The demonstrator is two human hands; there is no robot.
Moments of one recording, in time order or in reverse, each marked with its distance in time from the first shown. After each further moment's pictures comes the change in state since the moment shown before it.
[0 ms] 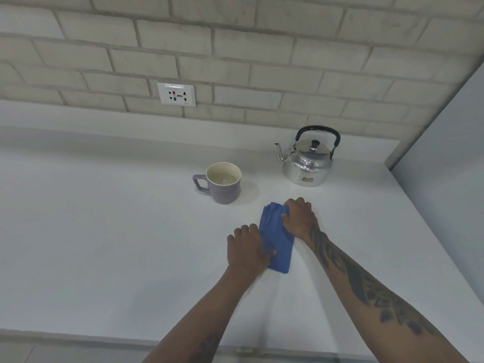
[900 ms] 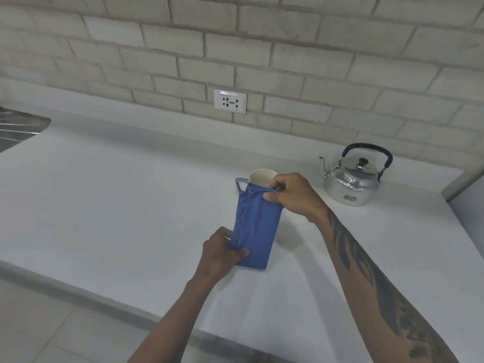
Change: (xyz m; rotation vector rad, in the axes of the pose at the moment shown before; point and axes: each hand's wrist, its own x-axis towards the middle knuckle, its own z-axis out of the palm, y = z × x) left_hand -0.040 -0.125 -0.044 -0.850 0.104 -0.311; right_hand -0.030 -0.147 -0.074 0.499 -0.102 -0.418
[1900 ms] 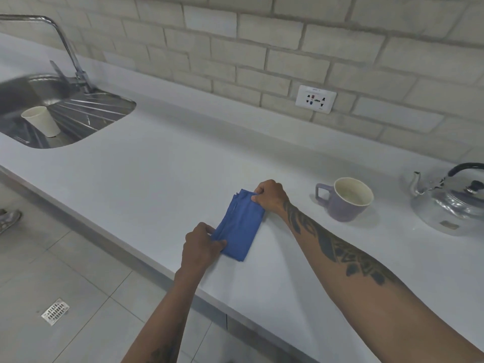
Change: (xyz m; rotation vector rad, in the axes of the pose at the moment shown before) left_hand 0.009 -0.089 -0.173 0.144 0.323 -0.291; right_hand 0.111 -0.070 0.223 -0.158 -0.210 0.123
